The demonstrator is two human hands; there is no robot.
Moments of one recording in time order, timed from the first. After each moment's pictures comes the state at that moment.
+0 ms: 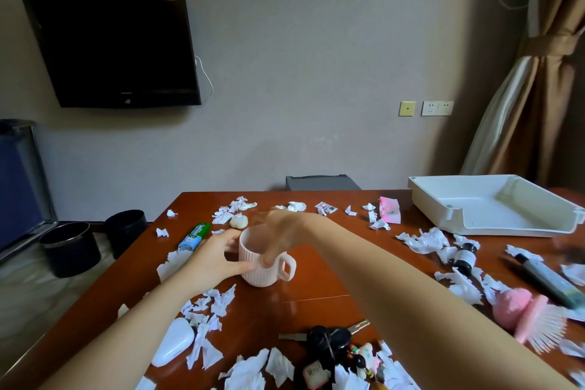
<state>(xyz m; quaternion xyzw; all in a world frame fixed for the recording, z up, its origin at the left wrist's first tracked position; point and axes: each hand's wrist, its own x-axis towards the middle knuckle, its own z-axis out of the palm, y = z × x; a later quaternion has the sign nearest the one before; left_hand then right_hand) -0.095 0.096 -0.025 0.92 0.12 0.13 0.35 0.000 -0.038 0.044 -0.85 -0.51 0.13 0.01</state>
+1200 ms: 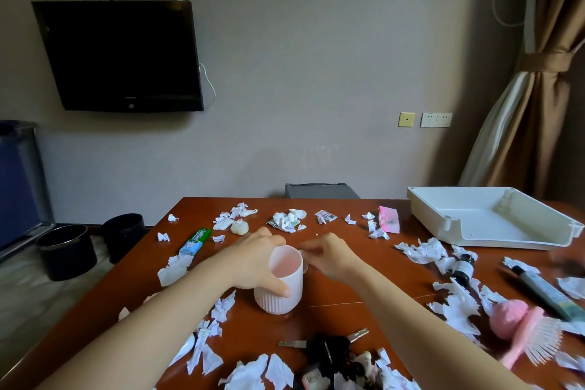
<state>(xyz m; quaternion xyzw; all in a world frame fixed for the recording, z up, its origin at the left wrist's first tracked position) -0.078 0.049 0.011 0.99 0.05 -0.02 0.09 0.027 -0.097 -0.024 -0.85 -0.37 0.07 0.36</state>
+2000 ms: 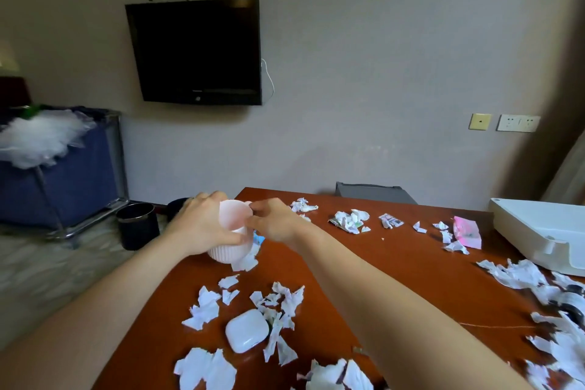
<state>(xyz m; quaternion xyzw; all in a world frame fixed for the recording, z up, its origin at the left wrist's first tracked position) -0.164 0.190 0.030 0.93 0.30 0.16 0.11 -0.052 0.083 0.025 -0.77 -0.44 0.21 0.42</state>
